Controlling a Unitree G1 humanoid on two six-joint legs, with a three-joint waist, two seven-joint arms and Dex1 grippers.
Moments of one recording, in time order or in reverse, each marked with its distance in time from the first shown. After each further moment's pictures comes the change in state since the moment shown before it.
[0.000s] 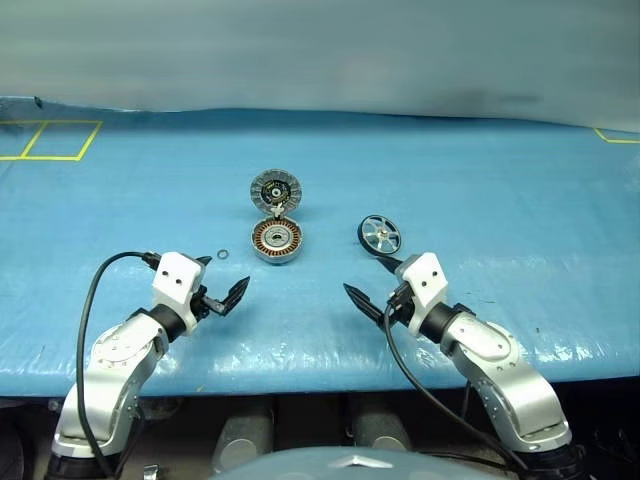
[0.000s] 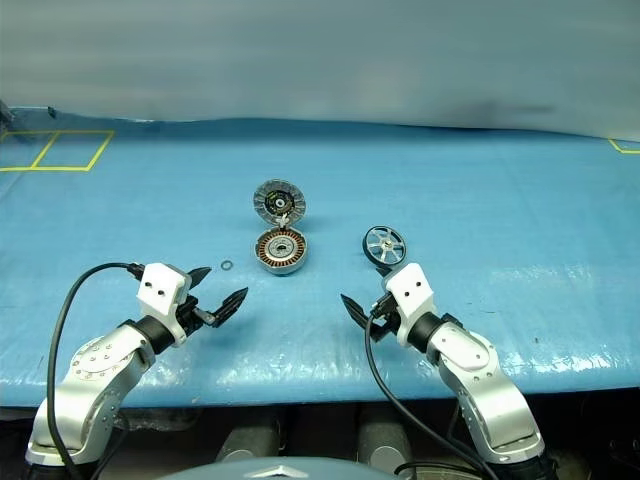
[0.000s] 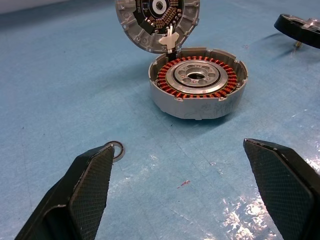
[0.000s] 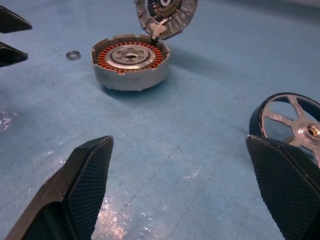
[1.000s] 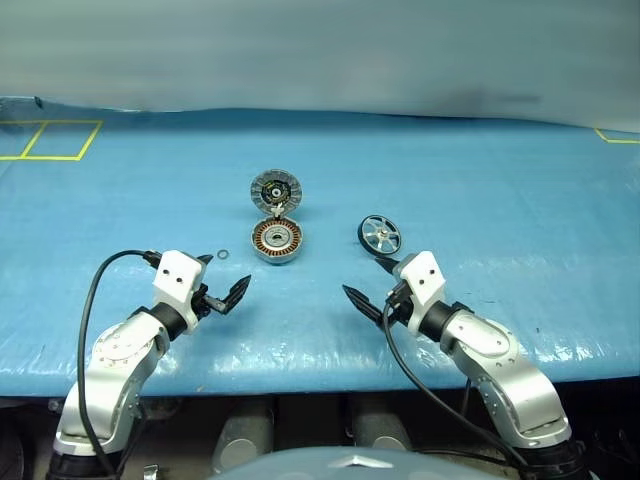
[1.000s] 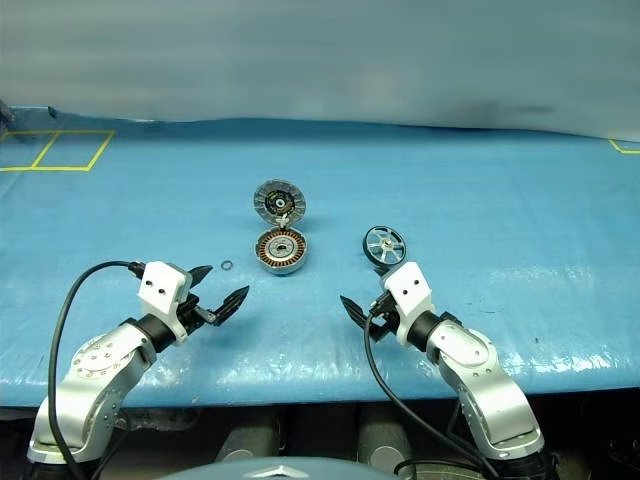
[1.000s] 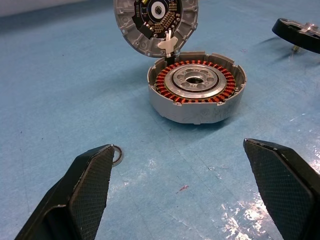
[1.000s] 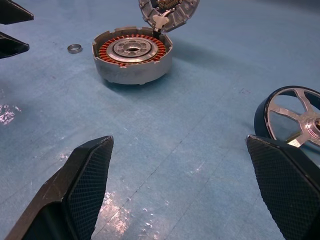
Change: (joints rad) left arm -0.009 -0.006 -0.001 0.002 0.000 0.000 -0.004; right arm -0.013 -0.003 0.000 0.002 0.001 0.042 0.009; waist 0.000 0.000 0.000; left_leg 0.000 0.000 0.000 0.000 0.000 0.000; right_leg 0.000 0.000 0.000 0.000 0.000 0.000
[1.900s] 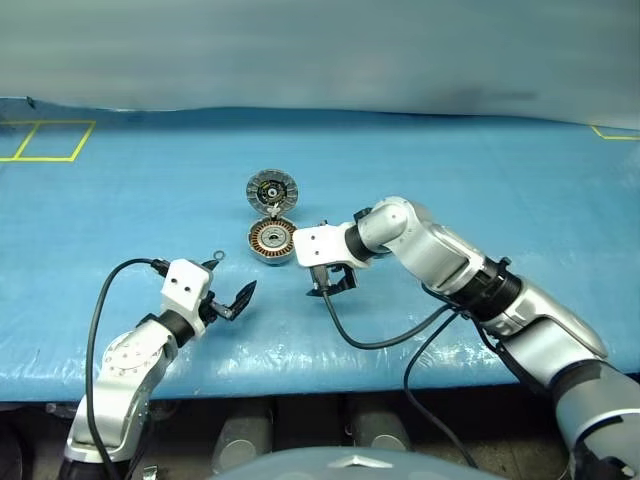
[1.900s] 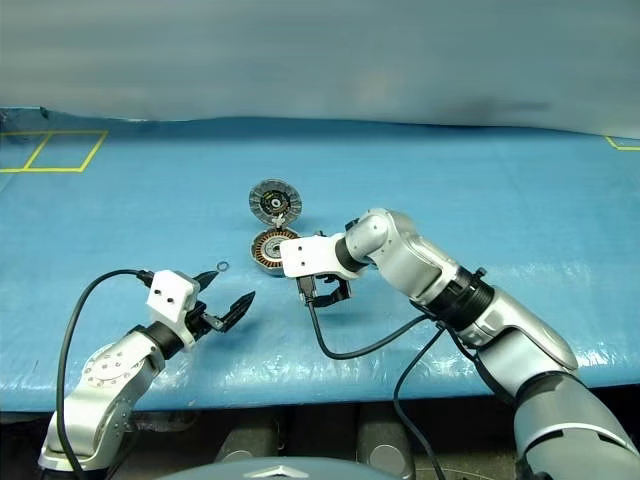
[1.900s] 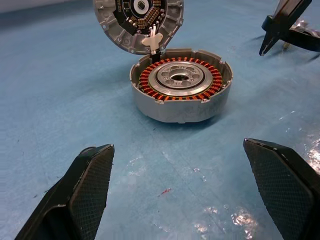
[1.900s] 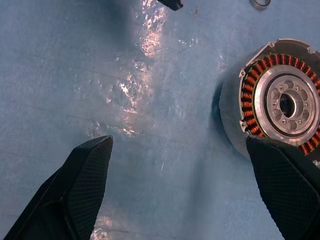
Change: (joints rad) left arm 0.071 -0.029 -0.047 0.018 0.054 -0.120 0.021; right arm -1.017 -0.060 0.657 0.604 -0.343 -0.097 0.688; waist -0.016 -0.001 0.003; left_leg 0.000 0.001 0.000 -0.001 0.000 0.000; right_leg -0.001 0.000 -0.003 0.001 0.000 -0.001
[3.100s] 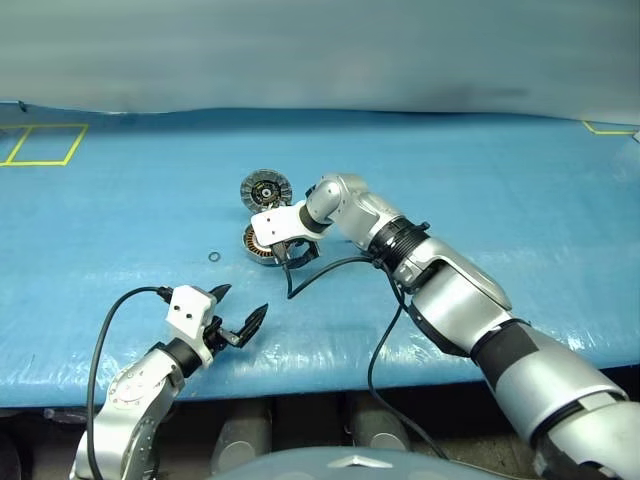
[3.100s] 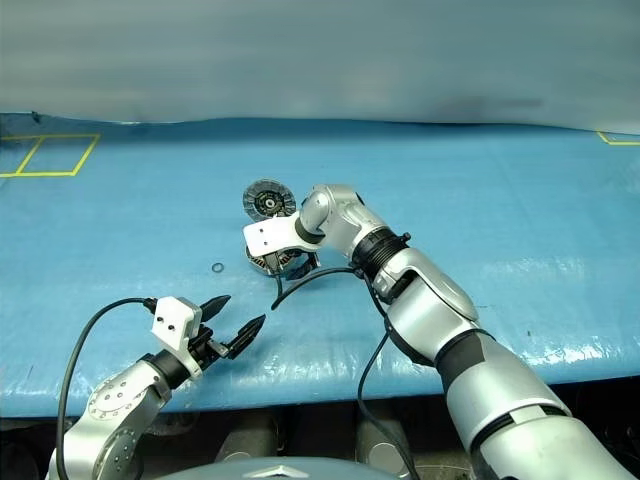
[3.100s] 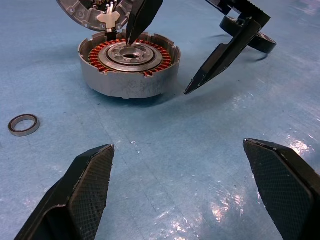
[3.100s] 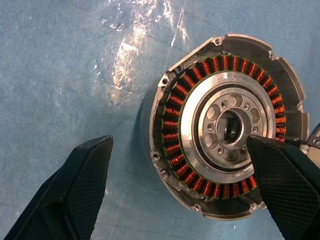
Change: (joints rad) left arm 0.118 -0.050 -0.028 -0.036 -0.092 -0.017 -0.029; right arm -0.259 0.382 -0.078 0.815 -0.250 -0.411 -0.030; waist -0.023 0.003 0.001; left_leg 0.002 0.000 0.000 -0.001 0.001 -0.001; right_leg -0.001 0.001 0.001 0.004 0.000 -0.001
